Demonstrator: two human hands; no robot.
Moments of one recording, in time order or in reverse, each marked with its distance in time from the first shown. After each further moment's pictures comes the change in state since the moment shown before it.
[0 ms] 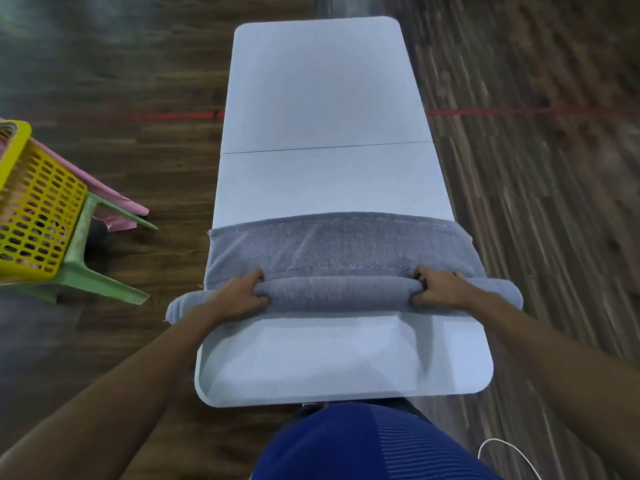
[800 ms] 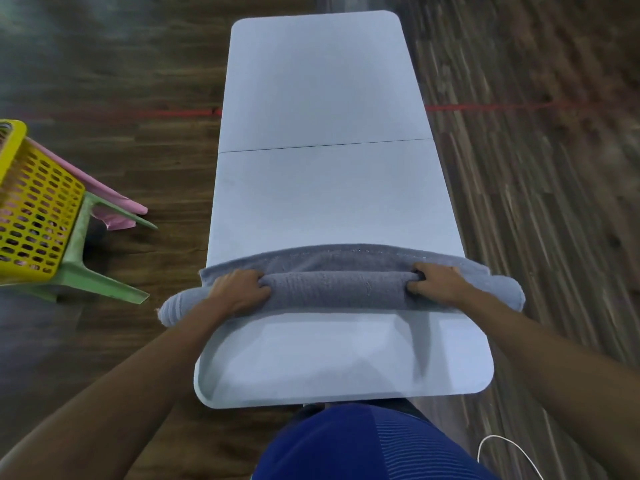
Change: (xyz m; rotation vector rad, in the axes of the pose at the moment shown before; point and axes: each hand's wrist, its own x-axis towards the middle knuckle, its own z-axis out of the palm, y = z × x) left_hand 0.011 0.014 -0.004 0.190 0.095 -0.083; right_hand 0.007 -0.009 0.001 0.066 0.109 0.035
